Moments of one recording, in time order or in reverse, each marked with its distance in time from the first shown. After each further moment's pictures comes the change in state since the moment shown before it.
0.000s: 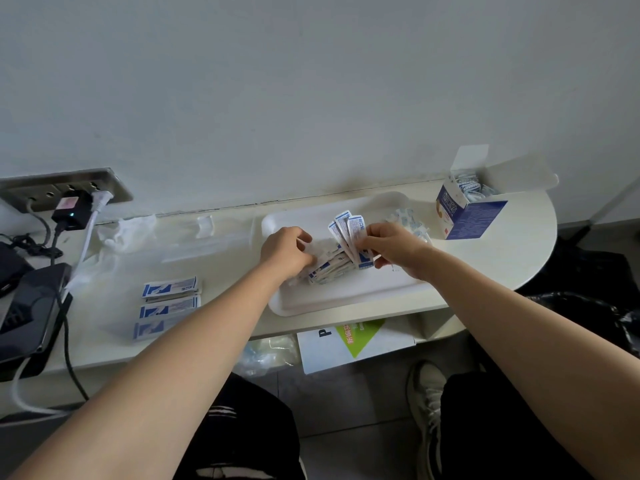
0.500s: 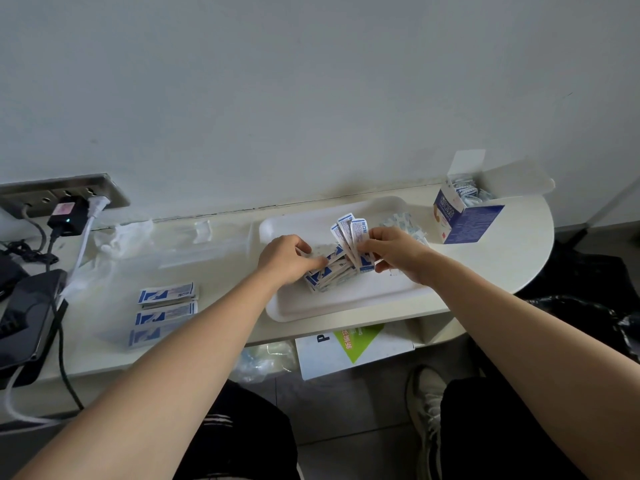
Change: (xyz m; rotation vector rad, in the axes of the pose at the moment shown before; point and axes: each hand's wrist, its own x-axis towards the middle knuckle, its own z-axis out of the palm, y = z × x) left_hand -0.001 0.002 0.001 -0.012 -0.037 -0.019; right_hand -0.002 0.002 -0.004 0.050 0.008 0.015
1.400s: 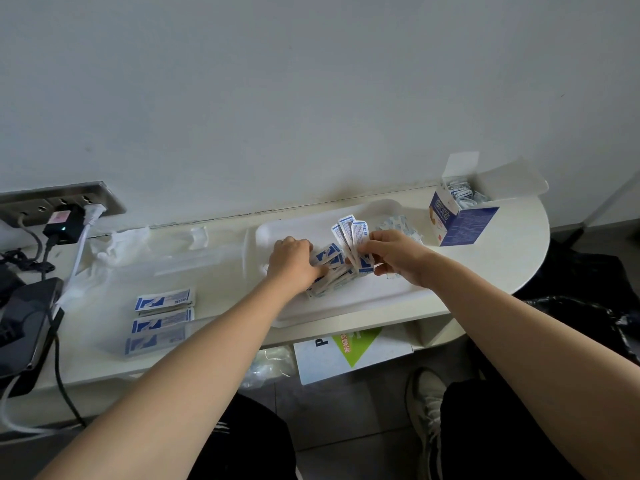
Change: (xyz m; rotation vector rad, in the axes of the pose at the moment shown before) left_hand 0.008 0.008 0.019 0.334 0.084 0.154; right_hand -0.003 0.001 -0.007 0.119 -0.031 0.039
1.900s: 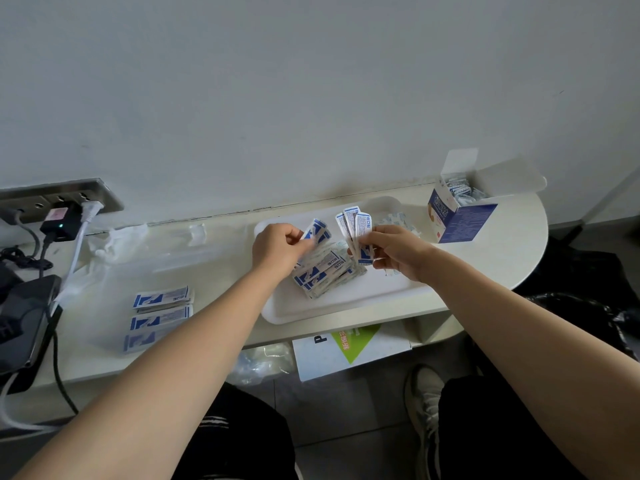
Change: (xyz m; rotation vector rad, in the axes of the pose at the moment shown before) left_hand 0.001 -0.010 -0.014 -0.511 0.175 -0.131; right_hand -0.001 -0.003 -0.001 0.096 0.026 0.037
